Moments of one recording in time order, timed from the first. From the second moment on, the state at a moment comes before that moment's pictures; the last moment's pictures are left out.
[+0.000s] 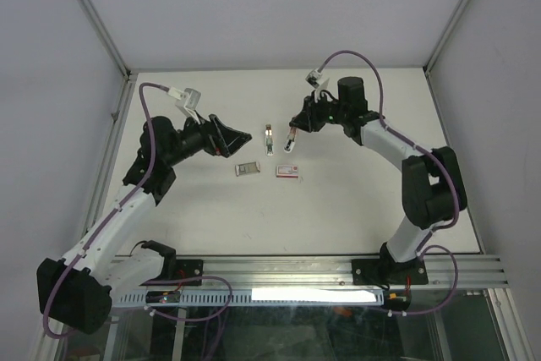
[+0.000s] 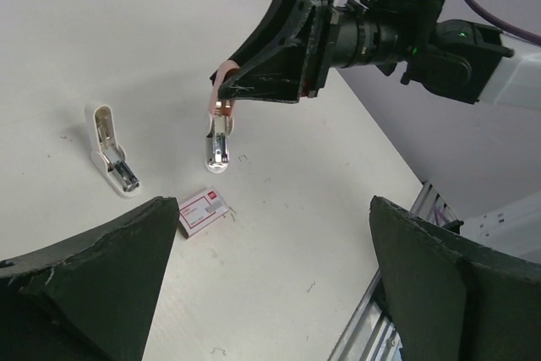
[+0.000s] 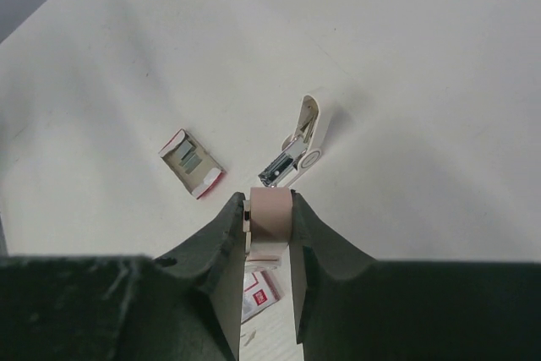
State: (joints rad) left arm -0.36 0.98 0.75 0.16 0.50 -0.55; right arm 0.35 1.66 1.13 0.05 -0.71 0.02
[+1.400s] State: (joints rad) left arm -0.17 1.01 0.83 -0.02 0.64 -0.34; right arm 0.34 2.16 1.45 0.00 -0.92 -0.16
